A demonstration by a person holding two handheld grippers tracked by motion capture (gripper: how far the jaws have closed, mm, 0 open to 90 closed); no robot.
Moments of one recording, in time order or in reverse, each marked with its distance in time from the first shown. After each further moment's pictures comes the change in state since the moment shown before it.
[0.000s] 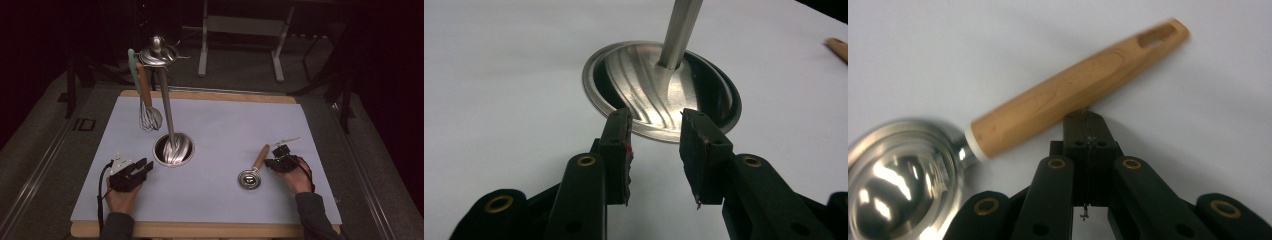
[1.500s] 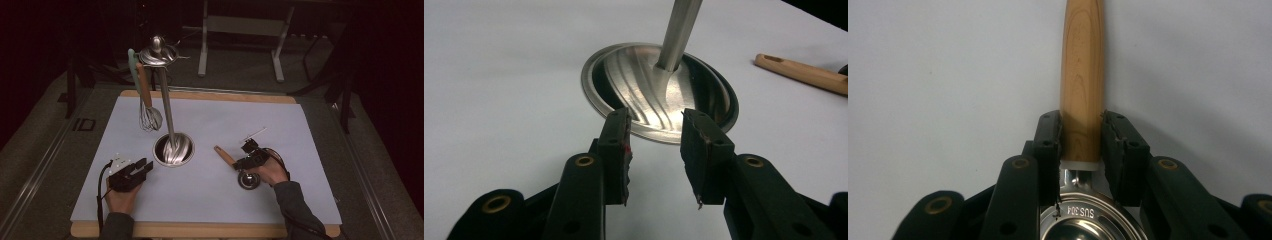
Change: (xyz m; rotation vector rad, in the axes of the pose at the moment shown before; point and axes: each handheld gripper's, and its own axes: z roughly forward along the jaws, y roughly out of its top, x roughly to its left) left arm 0.001 0.000 -0.001 -0.007 -0.011 -0.009; right arm 0.069 0.051 0.024 0.158 0.245 -0.118
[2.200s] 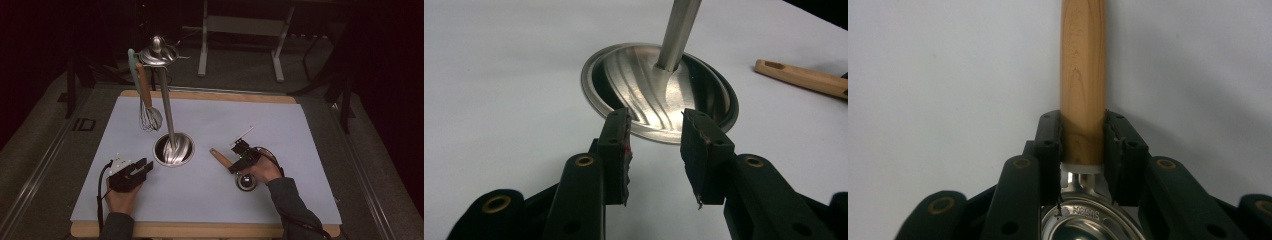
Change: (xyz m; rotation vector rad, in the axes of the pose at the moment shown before) left arm -0.001 0.000 0.000 -0.001 0.003 0.004; right arm 0.018 0.015 0.010 0.126 -0.021 -0.029
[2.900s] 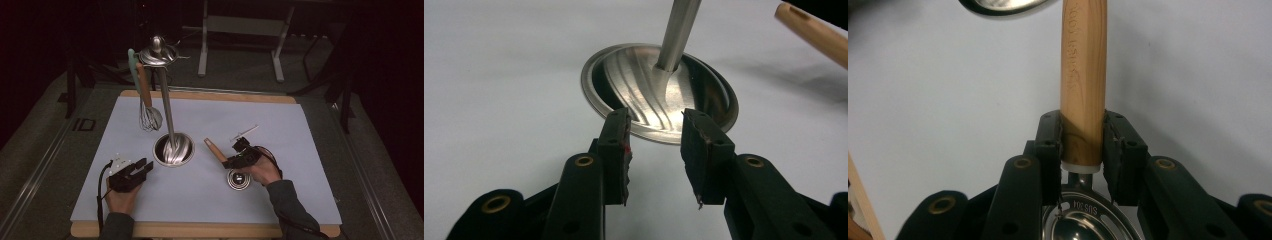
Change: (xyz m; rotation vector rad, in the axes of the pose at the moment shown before) left arm 0.000 0.000 0.000 -0.001 -0.001 0.002; right arm 0.014 -0.001 -0.019 -0.195 0.072 -0.046
